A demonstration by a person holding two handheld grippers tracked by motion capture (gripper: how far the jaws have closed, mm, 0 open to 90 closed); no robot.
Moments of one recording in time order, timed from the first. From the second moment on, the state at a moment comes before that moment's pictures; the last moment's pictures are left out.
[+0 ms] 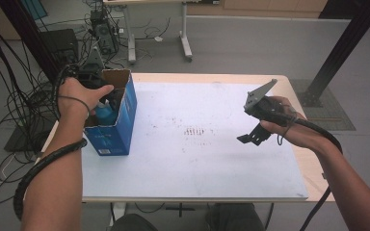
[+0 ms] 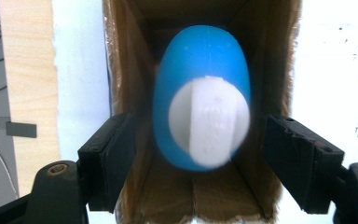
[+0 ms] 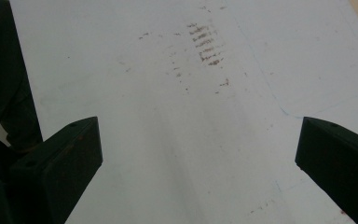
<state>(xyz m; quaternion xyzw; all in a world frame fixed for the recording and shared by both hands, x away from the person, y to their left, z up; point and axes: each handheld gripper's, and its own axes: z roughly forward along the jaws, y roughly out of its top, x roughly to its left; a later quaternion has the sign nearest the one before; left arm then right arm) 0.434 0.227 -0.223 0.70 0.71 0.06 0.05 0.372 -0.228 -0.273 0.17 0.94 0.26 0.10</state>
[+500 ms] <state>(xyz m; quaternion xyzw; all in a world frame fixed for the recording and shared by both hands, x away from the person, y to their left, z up) 0.416 0.171 -0.193 0.75 0.65 0.08 0.09 0.381 -0.231 -0.276 0.21 0.94 0.25 0.10</state>
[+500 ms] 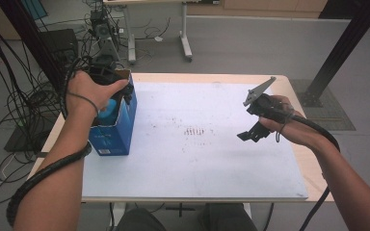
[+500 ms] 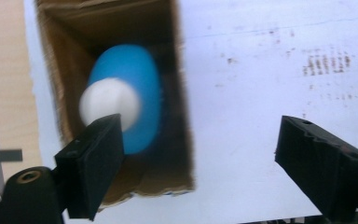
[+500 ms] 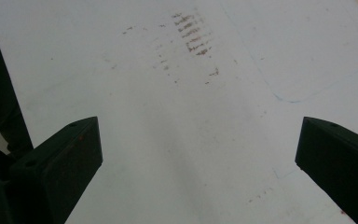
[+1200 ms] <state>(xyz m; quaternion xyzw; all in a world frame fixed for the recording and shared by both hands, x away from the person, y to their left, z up) 0.419 0.114 -0.198 0.78 0.61 0.08 0.11 0.393 -0.240 -0.263 0.20 0.94 0.24 0.11</state>
